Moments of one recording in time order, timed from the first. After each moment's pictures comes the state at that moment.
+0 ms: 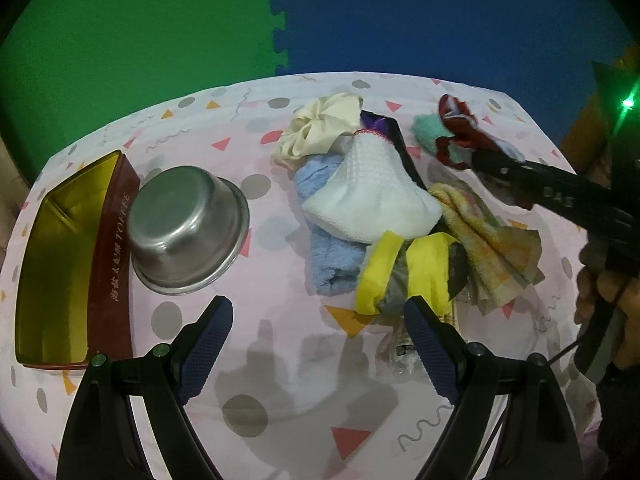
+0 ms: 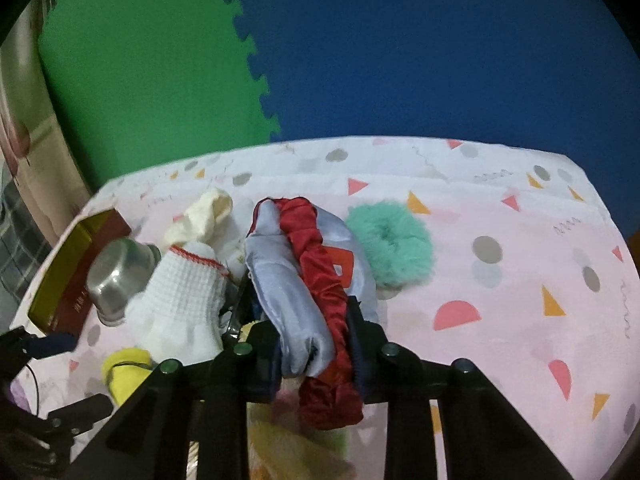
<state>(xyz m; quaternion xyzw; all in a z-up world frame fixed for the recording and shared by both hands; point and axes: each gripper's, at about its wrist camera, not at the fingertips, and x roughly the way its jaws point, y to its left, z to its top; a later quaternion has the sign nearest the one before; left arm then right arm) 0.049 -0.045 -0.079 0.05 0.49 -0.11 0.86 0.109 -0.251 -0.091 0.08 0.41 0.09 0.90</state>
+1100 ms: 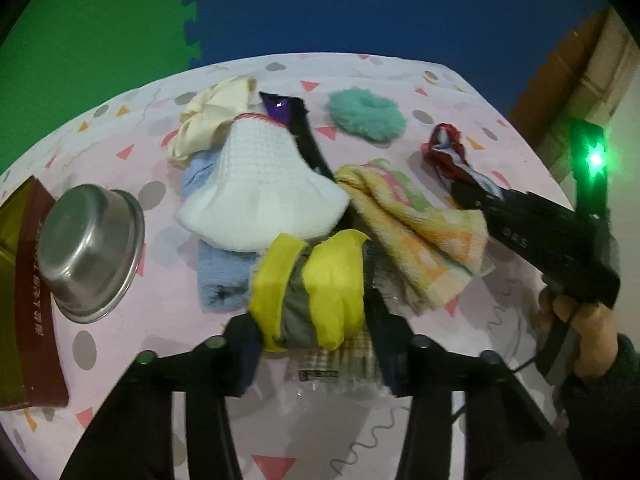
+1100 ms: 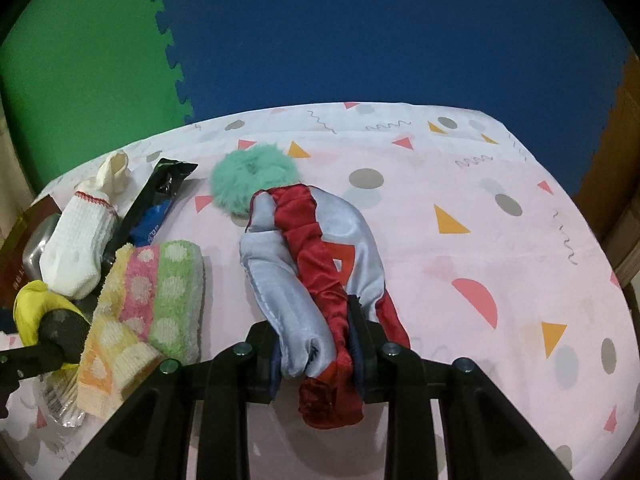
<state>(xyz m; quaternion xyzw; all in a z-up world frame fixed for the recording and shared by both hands) 0.055 -0.096 -0.095 0.06 0.50 -0.22 0.83 0.066 -0.318 -0.127 0.05 0.43 -0.02 0.90</state>
